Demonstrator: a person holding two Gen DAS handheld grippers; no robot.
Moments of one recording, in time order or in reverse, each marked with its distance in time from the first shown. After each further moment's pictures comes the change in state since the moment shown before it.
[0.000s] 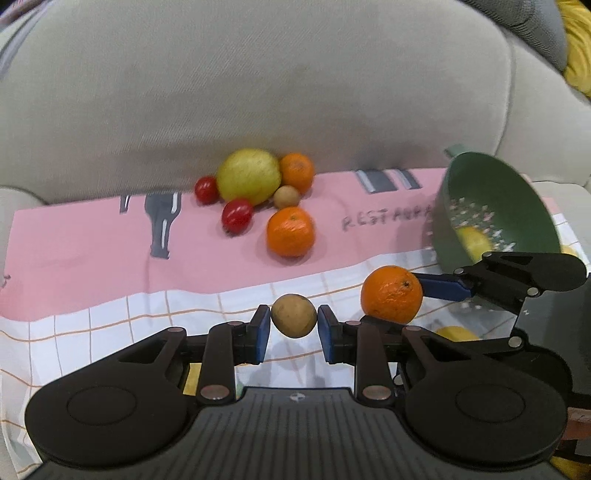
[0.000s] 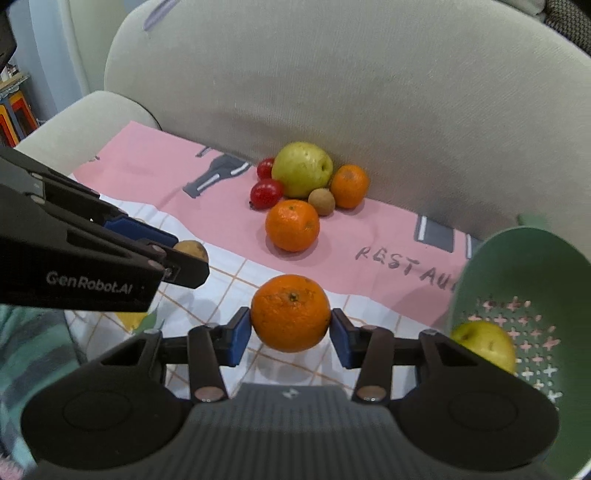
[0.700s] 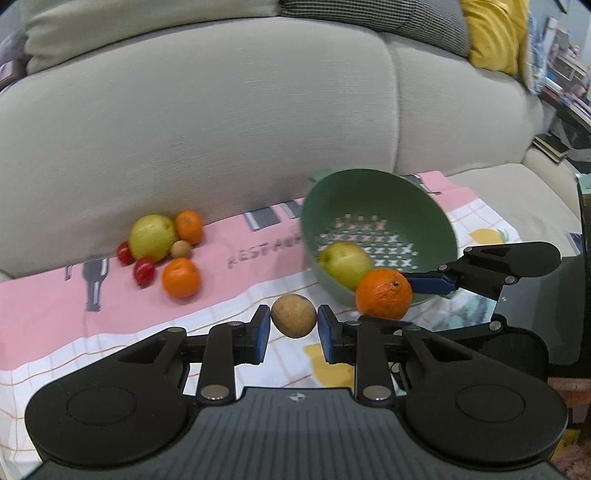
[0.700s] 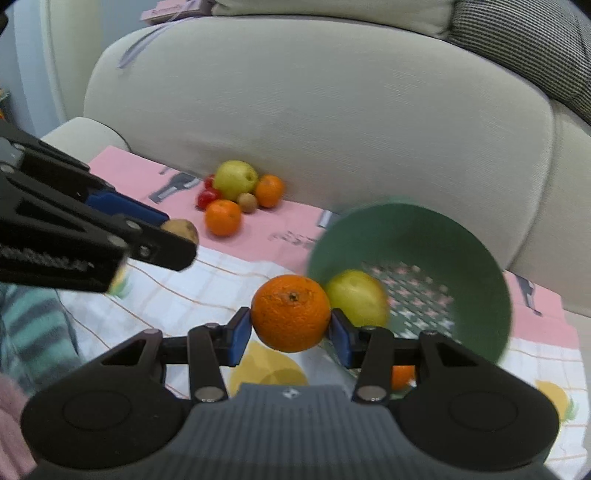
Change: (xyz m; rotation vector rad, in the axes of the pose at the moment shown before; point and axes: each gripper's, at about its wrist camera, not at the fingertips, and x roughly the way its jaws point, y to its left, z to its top) left arm -0.051 -0.105 0.002 0.180 -0.097 -0.099; right arm -0.101 -0.056 -0.045 0.042 -0.061 -0.123
